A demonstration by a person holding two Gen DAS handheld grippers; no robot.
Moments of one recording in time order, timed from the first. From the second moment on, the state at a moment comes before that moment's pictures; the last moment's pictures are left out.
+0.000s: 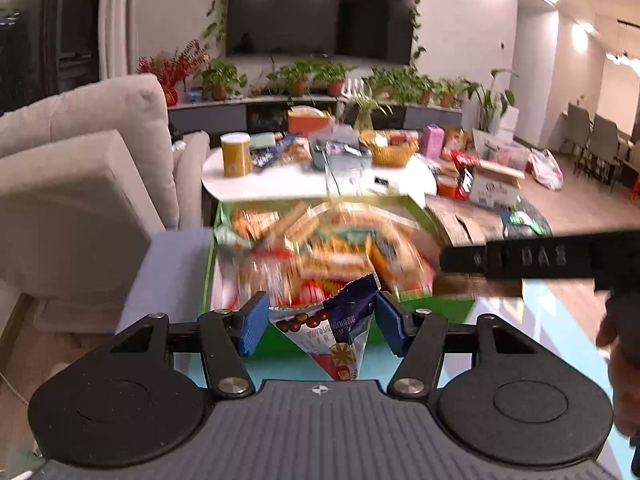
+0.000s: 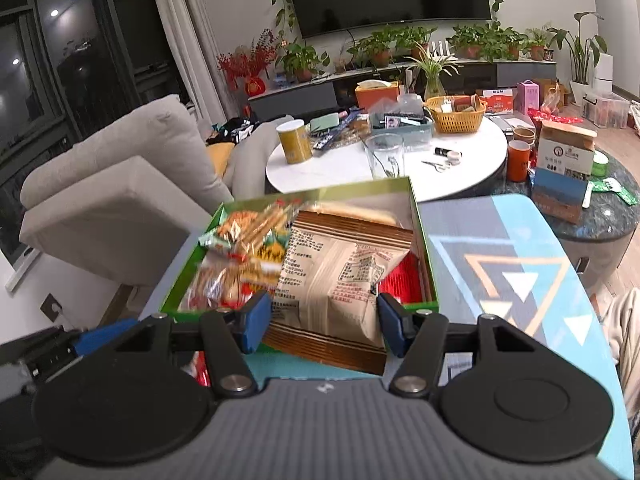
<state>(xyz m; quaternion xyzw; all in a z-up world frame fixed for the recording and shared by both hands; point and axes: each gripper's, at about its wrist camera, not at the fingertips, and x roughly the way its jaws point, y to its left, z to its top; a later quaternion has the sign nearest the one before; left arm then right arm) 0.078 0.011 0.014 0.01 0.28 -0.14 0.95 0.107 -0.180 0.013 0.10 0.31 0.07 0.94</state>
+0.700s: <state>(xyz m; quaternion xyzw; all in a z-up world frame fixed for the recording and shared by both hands) 0.207 -0.008 0.005 -0.03 0.28 -0.10 0.95 0.177 -0.195 -0.013 0.15 0.33 0.06 0.93</state>
